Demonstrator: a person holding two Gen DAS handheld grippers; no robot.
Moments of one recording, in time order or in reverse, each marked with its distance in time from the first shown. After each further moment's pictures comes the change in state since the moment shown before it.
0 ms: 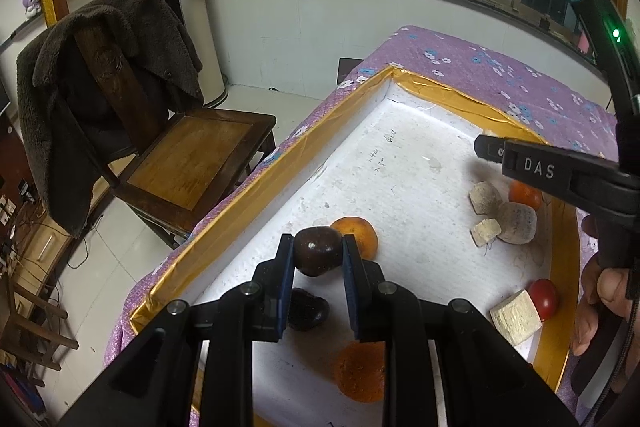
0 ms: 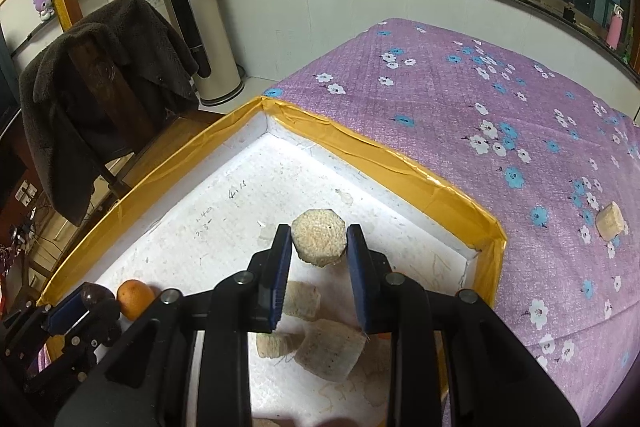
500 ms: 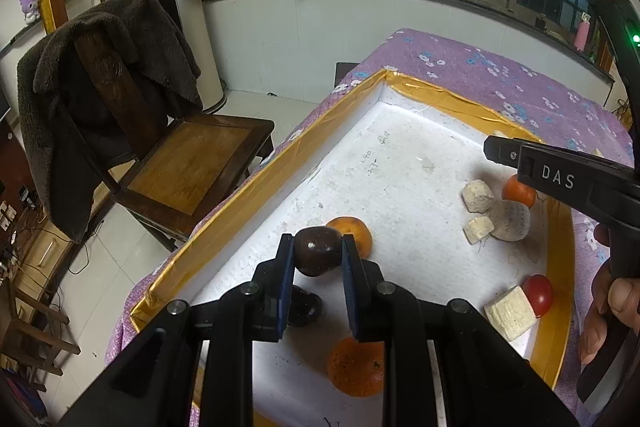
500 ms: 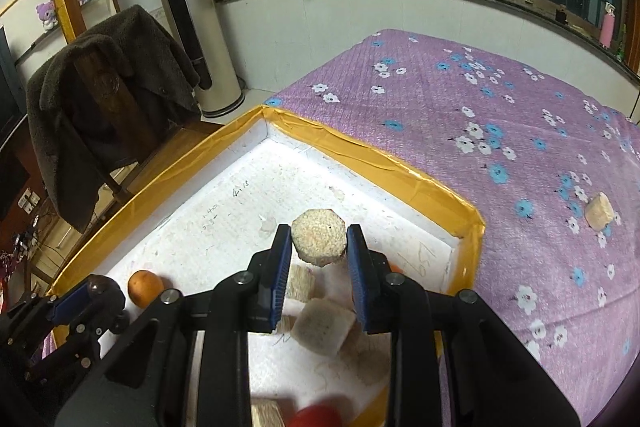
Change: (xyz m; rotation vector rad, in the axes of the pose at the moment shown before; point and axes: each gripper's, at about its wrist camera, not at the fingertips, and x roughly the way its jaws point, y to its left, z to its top) left arm -0.005 -0.004 -0.004 0.019 -0.015 0.001; right arm -0.018 -0.005 -0.009 0.007 -0.040 0.003
